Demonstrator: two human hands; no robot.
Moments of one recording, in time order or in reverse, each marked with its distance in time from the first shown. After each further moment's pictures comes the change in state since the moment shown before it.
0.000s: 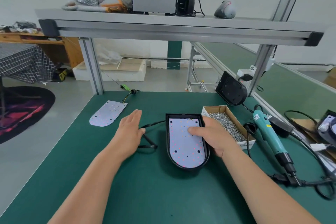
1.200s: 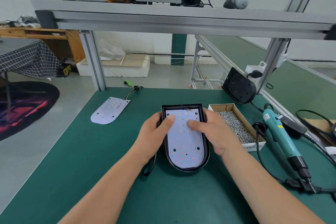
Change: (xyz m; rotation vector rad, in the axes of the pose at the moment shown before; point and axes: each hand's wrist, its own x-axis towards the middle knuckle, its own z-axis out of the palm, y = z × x) left_hand -0.013 0.061 0.026 -0.935 0.008 0.032; right_hand 0.011 -0.006 0.014 0.192 -0.040 -0.134
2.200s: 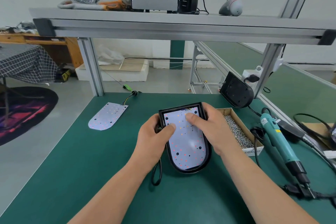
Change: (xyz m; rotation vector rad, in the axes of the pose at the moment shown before) left_hand -0.011 0.019 0.014 -0.112 0.063 0.001; right_hand 0.004 -0.014 -0.001 -0.232 0.109 -0.277
